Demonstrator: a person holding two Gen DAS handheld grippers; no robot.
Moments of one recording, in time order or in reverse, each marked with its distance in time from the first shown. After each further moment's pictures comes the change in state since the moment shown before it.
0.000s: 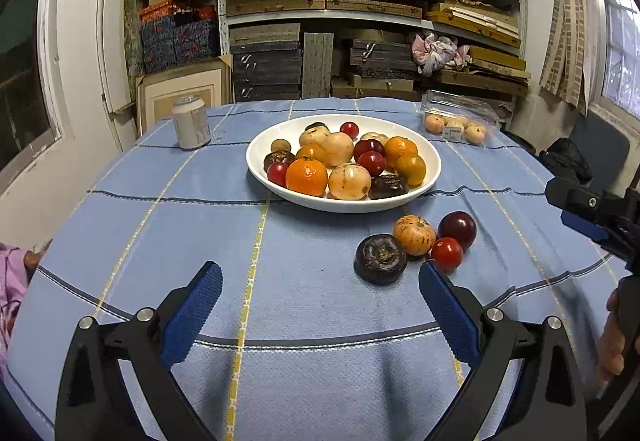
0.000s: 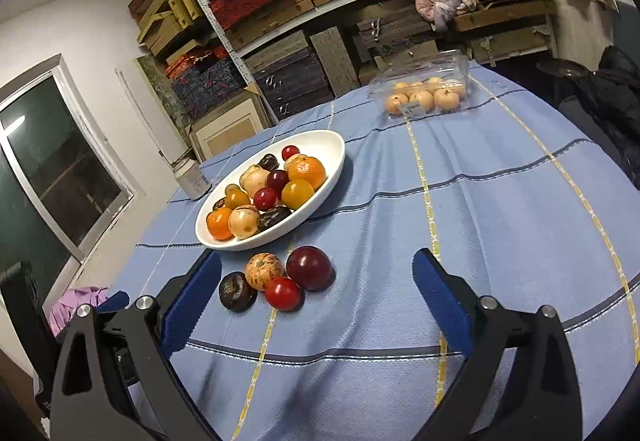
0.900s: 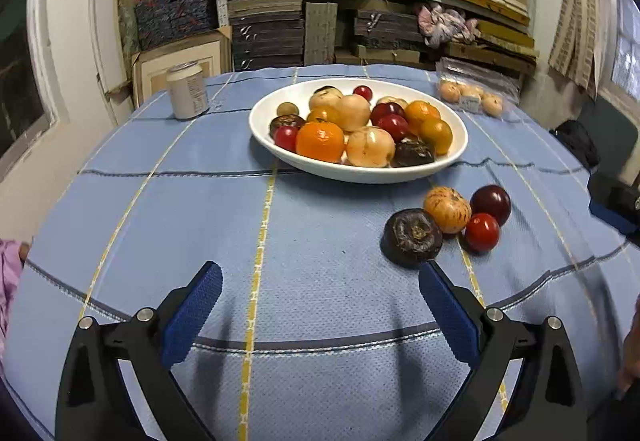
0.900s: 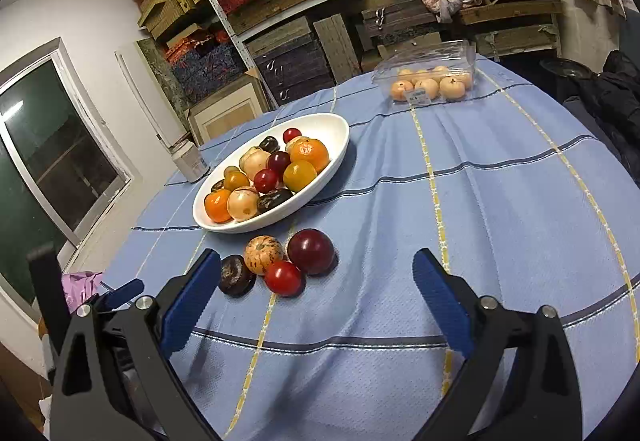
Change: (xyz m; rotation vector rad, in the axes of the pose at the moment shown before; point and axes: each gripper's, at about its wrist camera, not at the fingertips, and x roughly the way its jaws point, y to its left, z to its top) left arm 0.041 0.009 -0.008 0.025 0.111 0.007; right arm 0.006 0.007 -0.006 -0.024 0.050 -0.012
